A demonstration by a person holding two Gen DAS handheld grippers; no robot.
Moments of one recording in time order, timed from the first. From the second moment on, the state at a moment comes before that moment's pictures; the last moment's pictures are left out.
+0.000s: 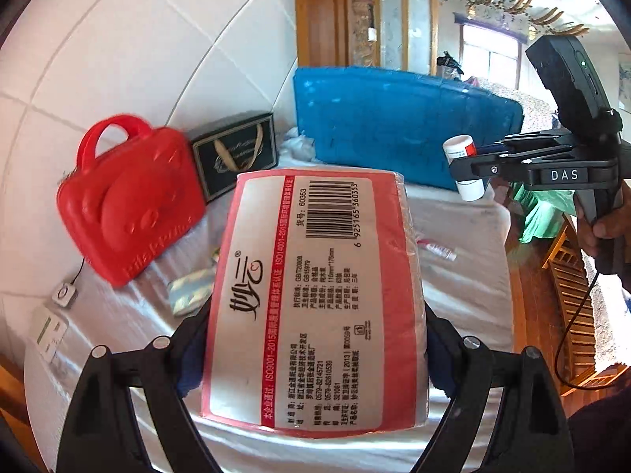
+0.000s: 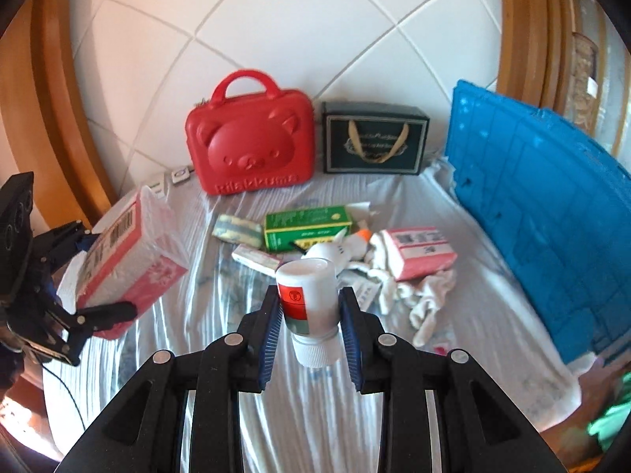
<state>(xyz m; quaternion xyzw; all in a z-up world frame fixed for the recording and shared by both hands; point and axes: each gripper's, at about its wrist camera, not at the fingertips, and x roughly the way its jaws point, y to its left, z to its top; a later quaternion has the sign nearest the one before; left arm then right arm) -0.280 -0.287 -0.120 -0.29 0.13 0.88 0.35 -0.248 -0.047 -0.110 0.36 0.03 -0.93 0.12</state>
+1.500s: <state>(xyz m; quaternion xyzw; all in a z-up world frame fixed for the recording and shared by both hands) -0.387 0.192 0.062 -0.14 0.13 0.92 0.33 -0.264 0.405 0.047 0.15 -0.07 -0.99 -0.03</state>
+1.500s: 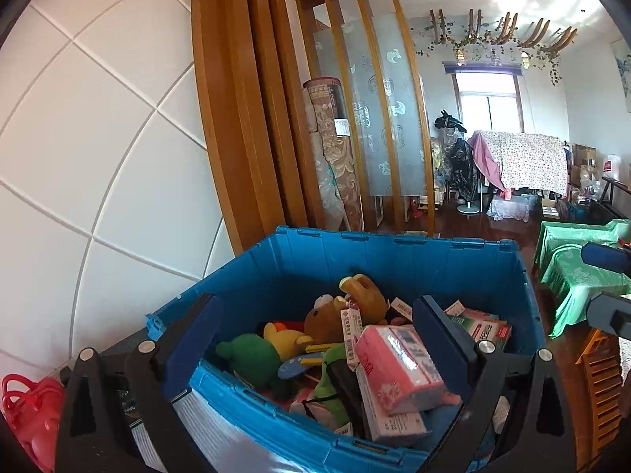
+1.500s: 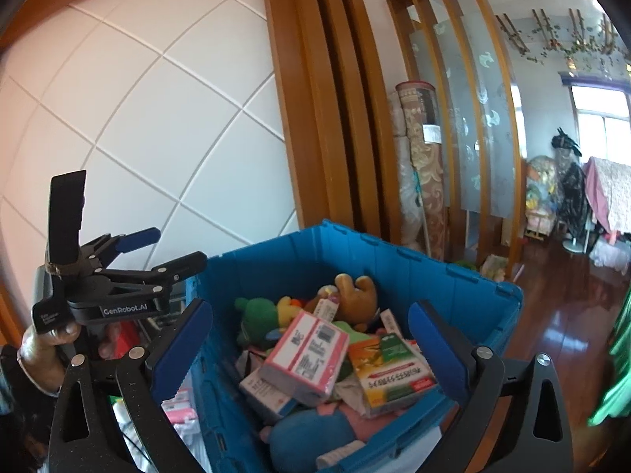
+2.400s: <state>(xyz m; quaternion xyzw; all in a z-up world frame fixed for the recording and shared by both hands) -0.339 -0.094 -0.141 -0.31 0.17 0.92 0.14 -0.287 0.166 -0.146 0.37 -0.05 -0.91 0.16</state>
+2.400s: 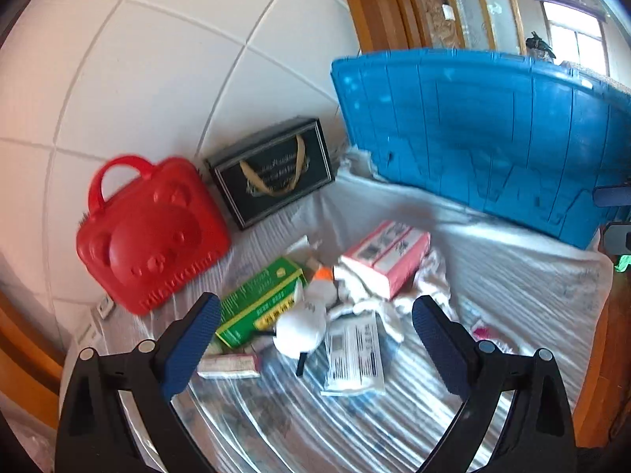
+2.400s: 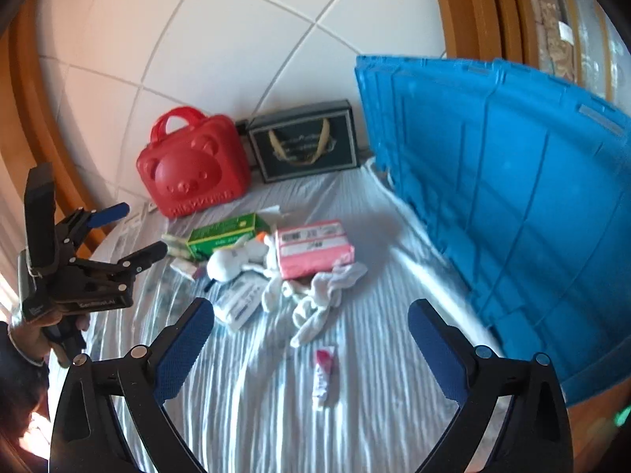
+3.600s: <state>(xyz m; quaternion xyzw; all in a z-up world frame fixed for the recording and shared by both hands) -0.419 -0.090 -0.305 -0.48 0.11 0.84 0.22 -0.338 0.123 -0.316 0.56 0.02 -0.81 0.16</state>
